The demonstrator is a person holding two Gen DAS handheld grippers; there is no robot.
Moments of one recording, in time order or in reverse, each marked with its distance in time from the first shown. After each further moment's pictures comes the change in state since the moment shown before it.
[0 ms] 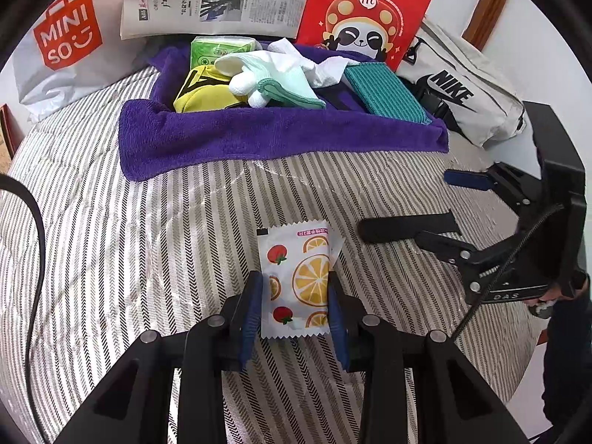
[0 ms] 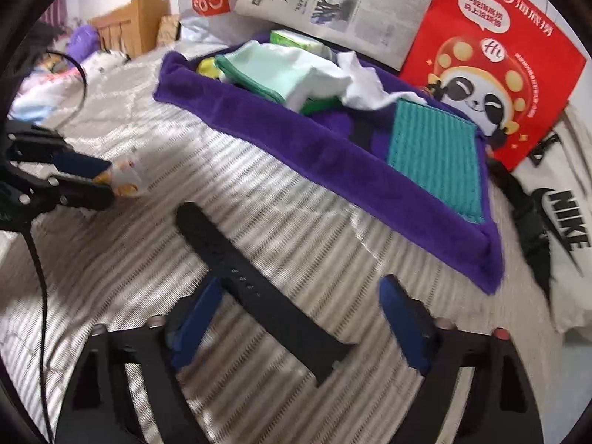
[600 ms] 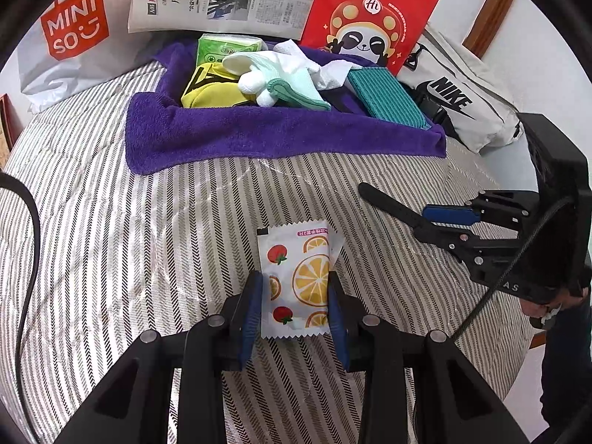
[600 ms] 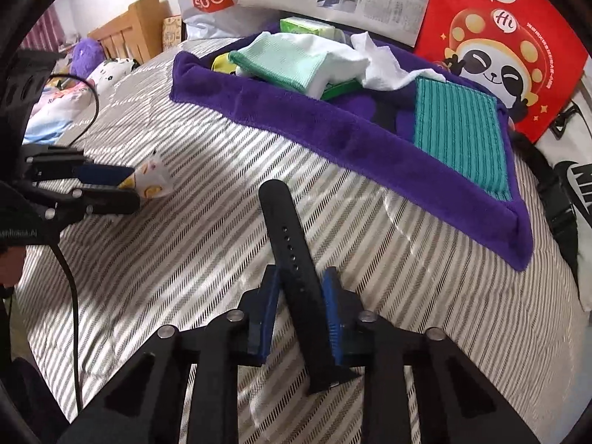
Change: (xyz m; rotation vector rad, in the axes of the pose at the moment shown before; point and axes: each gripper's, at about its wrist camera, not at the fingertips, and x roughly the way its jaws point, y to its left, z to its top) left arm -0.007 0.006 -0.005 -0.031 -0.009 -0.022; right arm -0.002 0.010 0.004 0.067 0.078 0.073
